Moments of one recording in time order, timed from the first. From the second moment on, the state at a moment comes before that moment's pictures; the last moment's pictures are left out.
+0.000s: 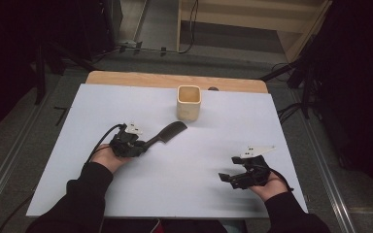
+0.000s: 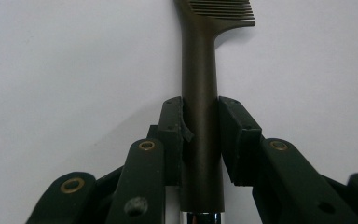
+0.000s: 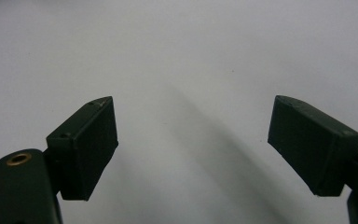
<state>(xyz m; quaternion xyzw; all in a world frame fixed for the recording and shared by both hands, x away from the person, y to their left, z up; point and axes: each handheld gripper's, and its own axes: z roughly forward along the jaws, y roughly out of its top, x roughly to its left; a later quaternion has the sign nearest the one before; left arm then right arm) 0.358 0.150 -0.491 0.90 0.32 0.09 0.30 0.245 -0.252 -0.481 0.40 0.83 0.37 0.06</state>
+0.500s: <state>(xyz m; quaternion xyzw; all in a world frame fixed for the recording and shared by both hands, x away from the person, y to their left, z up) 0.363 0.152 -0.489 0.90 0.32 0.07 0.30 0.245 -0.252 -0.480 0.41 0.83 0.37 0.06</state>
